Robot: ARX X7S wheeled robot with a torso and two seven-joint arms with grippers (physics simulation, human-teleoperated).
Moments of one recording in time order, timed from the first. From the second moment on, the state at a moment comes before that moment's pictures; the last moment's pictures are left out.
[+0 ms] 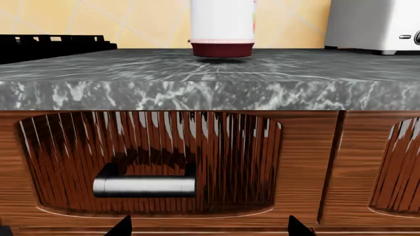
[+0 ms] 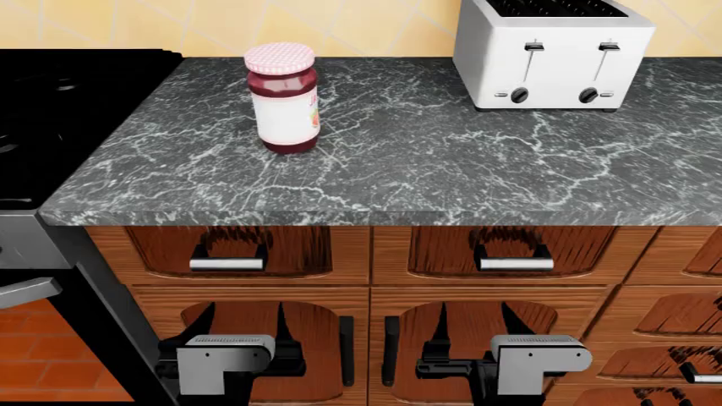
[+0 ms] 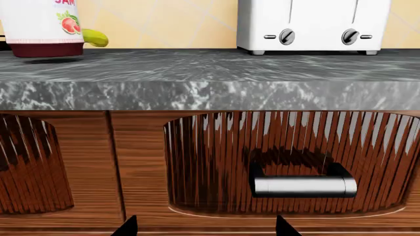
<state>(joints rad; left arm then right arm) 0.00 0.00 0.00 0.00 0.00 0.00 0.00 0.00 0.00 0.00 0.00 0.00 0.00 0.00</state>
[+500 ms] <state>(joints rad) -0.01 -0.06 0.00 0.18 -0.09 0.02 -0.08 0.05 0.06 -0.08 -0.19 0.05 0.06 0.03</state>
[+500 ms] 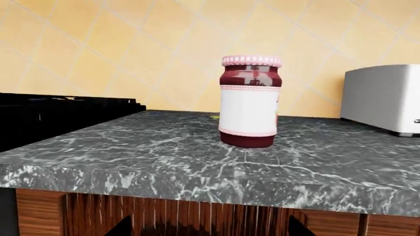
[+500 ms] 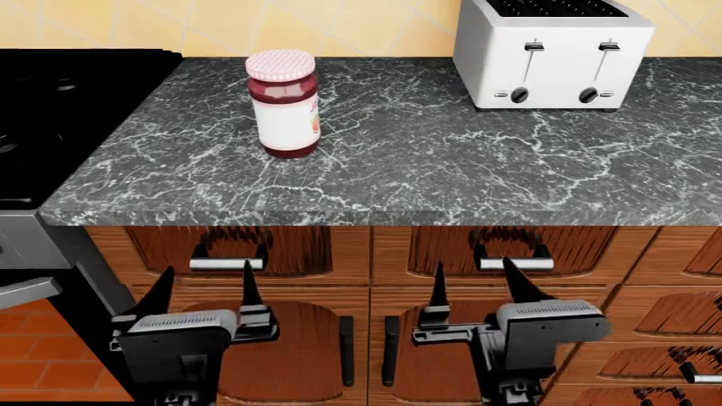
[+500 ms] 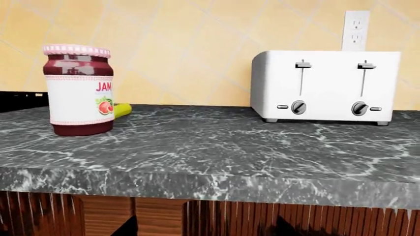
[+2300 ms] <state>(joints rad) -0.35 -0.24 -0.08 0.79 -0.37 -0.22 -0.16 0.40 0.40 0.14 -1.04 0.57 0.46 0.42</state>
